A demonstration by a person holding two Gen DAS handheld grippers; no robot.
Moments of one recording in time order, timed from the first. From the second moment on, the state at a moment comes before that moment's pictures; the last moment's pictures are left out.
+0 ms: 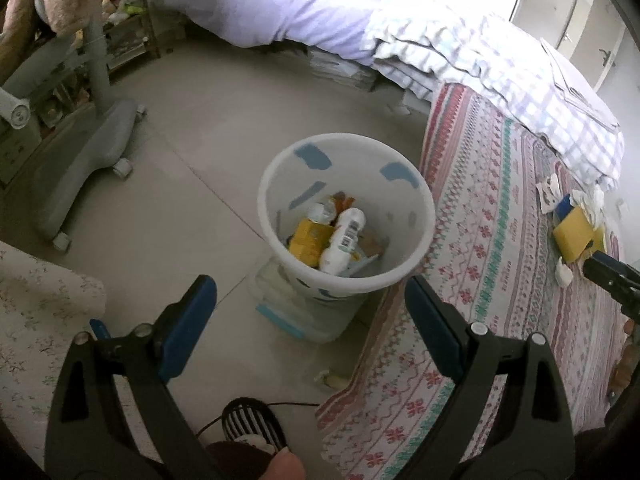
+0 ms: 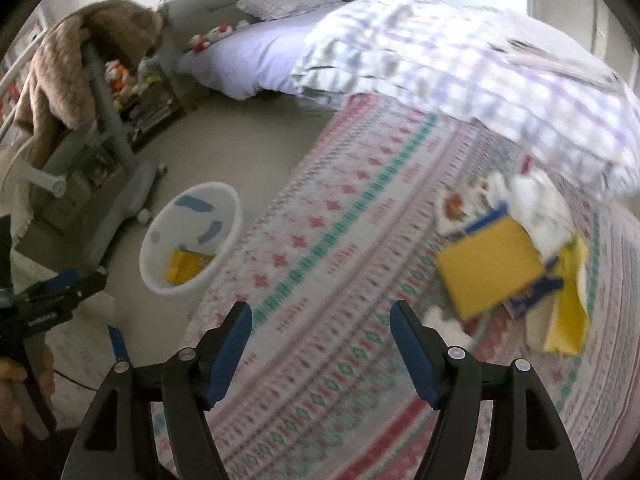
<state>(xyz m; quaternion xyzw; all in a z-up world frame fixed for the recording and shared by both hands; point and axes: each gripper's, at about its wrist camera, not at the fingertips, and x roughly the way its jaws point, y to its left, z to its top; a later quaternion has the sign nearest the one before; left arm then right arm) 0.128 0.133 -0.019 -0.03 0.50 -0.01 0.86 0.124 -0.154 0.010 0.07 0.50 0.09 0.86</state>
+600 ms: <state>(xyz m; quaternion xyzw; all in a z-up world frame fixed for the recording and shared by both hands) 0.133 0.084 -0.030 -0.01 0.52 -0.04 0.85 0.126 -0.242 -0.044 0.18 0.55 -0.01 0.81</state>
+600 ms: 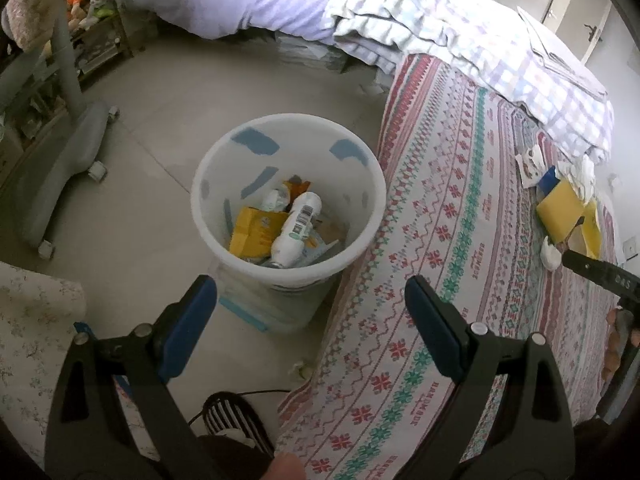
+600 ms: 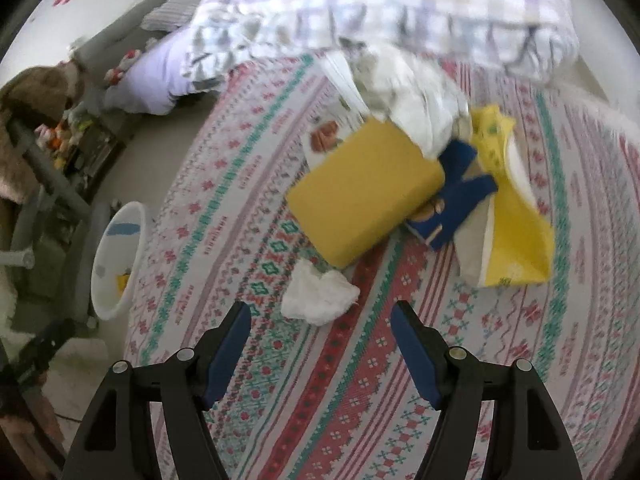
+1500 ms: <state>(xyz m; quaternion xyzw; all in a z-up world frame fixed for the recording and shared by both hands) 0.143 -0.027 -0.034 0.03 0.53 -0.10 0.84 0.100 -0.277 -0.014 0.15 0.52 0.02 0.84</state>
